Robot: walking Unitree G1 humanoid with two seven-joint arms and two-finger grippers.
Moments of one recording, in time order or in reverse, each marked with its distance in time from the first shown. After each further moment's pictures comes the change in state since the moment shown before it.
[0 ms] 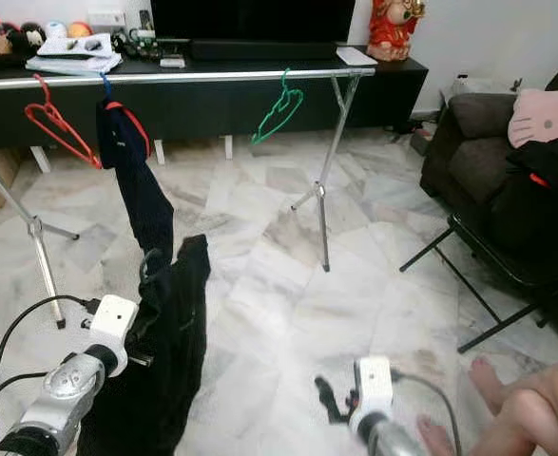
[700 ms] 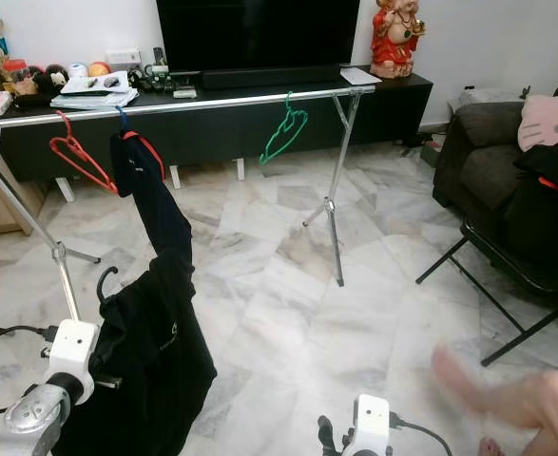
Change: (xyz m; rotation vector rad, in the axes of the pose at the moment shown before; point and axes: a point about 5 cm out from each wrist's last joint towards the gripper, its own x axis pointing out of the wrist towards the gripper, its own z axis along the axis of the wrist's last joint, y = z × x) left arm -0.039 0.025 -0.032 -0.010 0.060 0.090; right arm -0.006 0.016 -0.042 0.106 0.158 -0.124
